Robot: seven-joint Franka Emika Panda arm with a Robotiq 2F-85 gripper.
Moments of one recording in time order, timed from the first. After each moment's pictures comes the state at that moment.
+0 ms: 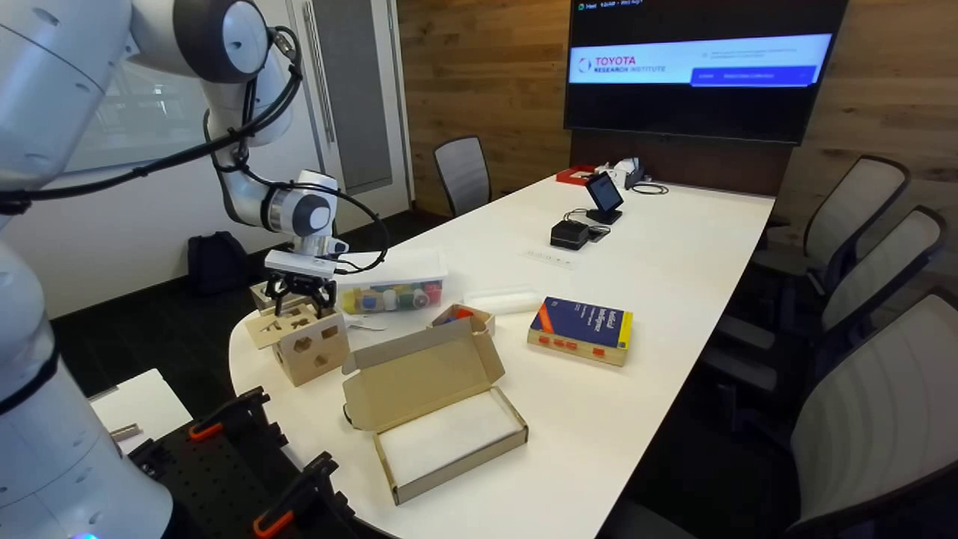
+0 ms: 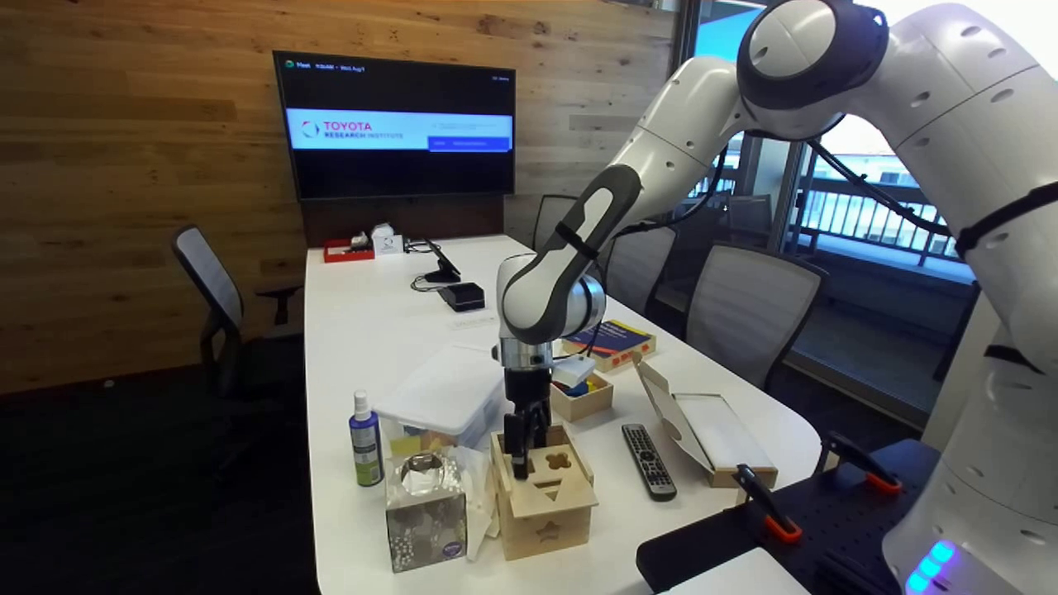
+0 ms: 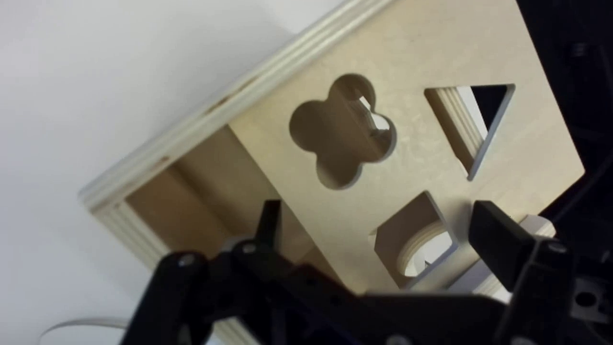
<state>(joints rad) 0.25 0.74 0.34 -2.00 0.00 2.46 -0.29</state>
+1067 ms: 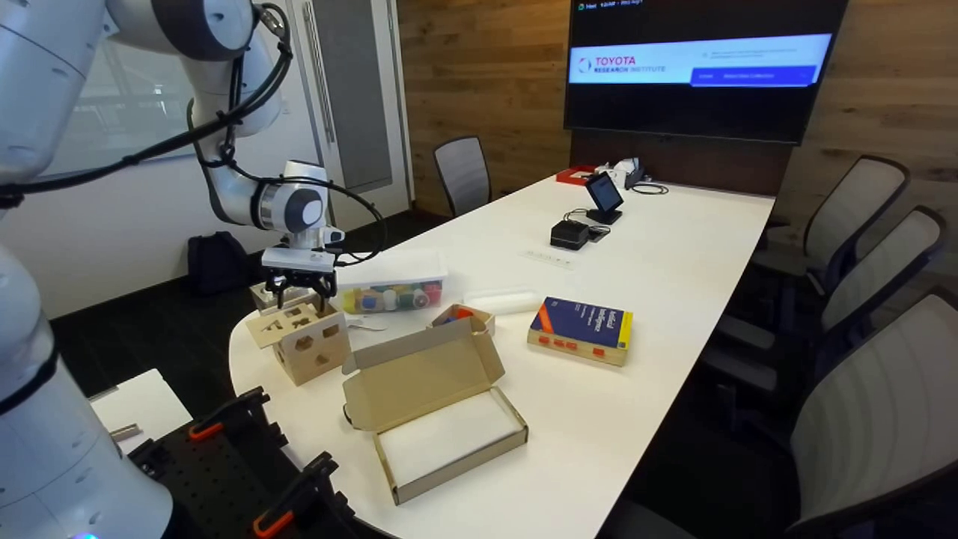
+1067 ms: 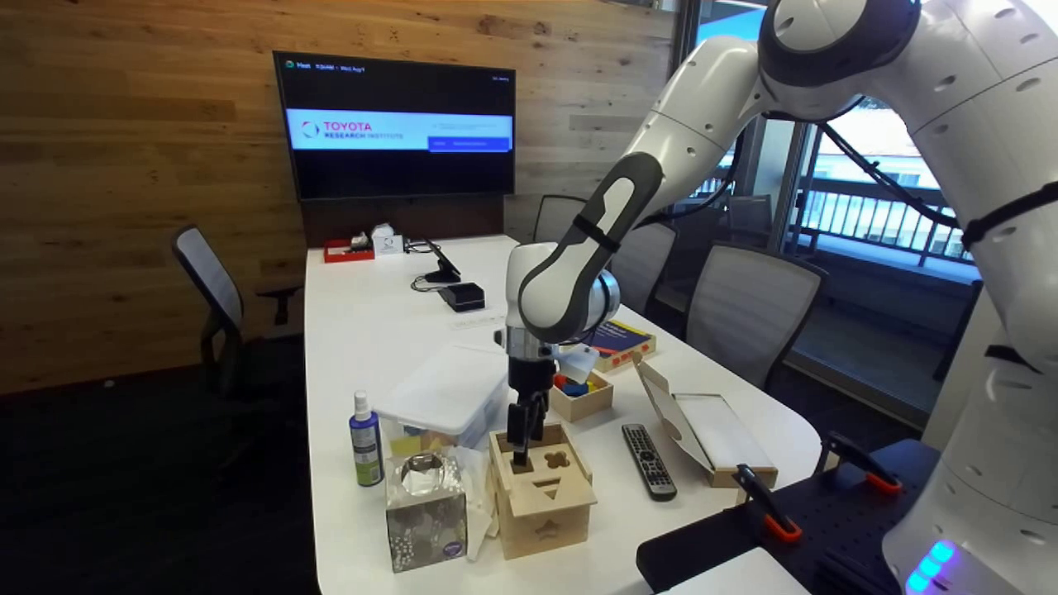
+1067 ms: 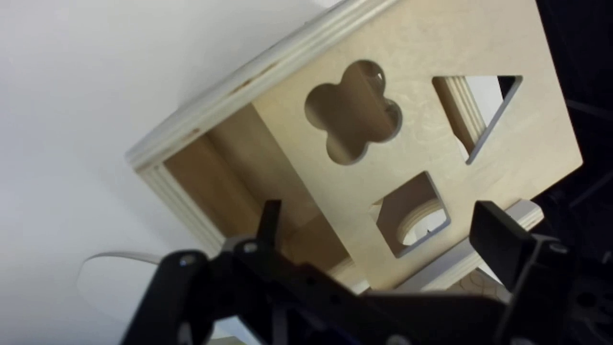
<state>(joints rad) 0.22 0.65 0.36 -2.11 -0.06 2.61 -0.29</state>
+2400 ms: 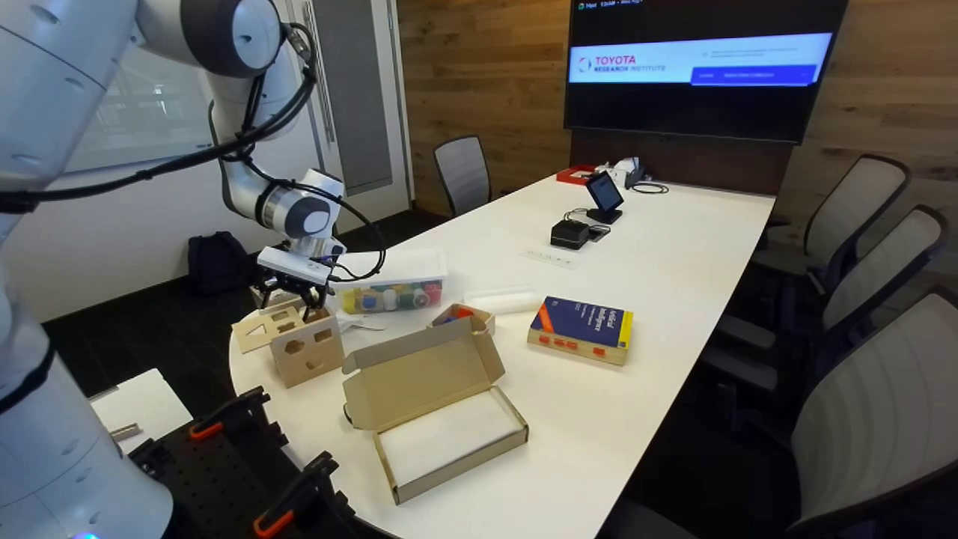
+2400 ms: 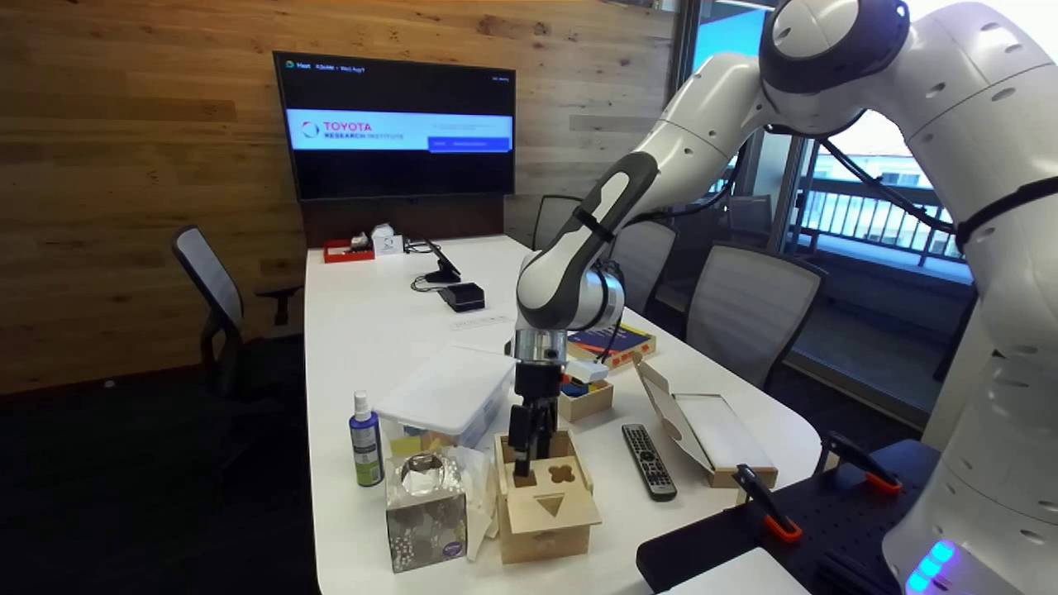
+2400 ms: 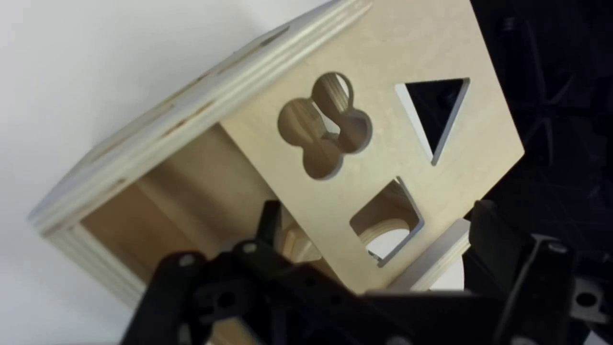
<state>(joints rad) 0.07 0.71 0.49 -2.11 0.12 2.51 -0.37</state>
